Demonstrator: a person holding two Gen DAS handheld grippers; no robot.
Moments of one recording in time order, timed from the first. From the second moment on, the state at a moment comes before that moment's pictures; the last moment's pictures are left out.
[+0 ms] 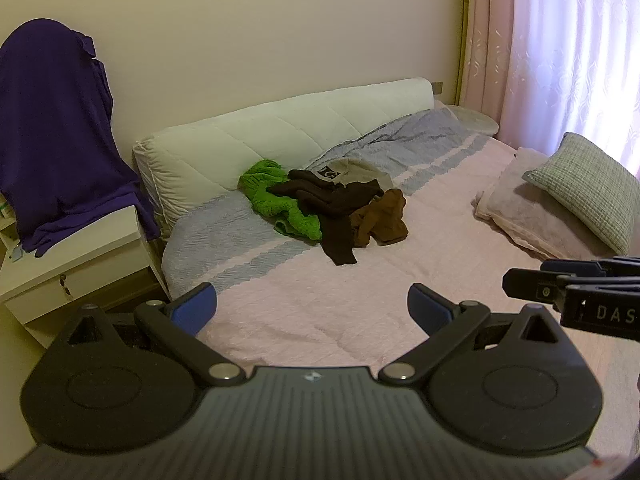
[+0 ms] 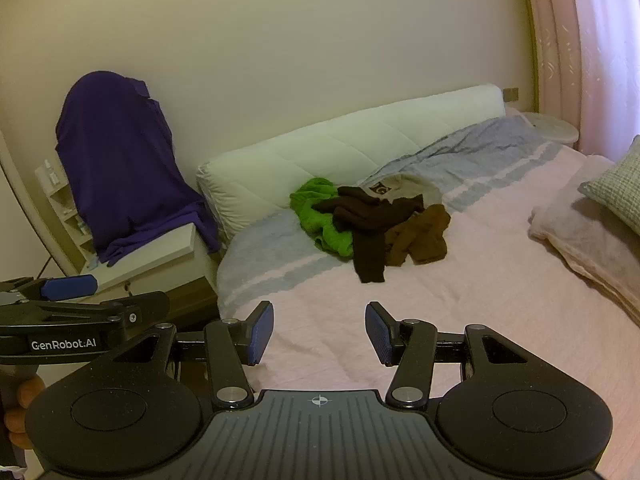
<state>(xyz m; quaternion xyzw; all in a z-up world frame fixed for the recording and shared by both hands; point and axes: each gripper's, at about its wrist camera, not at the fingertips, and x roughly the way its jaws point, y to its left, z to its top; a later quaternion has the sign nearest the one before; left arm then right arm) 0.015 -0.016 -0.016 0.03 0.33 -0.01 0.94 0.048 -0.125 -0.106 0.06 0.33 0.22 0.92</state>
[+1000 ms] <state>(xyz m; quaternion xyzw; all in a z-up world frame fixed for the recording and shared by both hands) 0.115 0.012 -0.045 0.05 0.37 -0.05 0.93 0.127 -0.111 -0.129 0.12 0.36 0.18 0.91</state>
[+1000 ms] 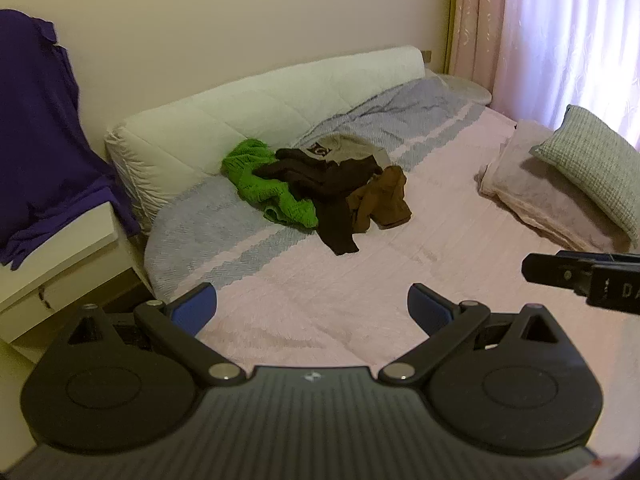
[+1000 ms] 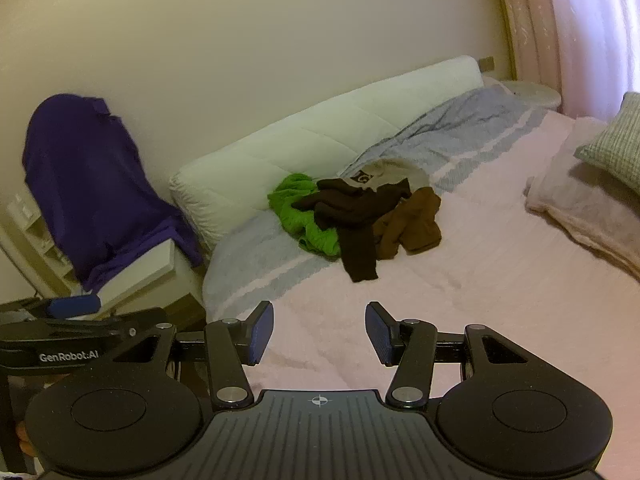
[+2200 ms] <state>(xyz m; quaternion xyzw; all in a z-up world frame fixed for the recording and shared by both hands) 0.612 0.070 -0.194 0.11 0.44 -0.20 0.87 0.547 0.022 -0.292 0.17 0.45 0.01 0.88</state>
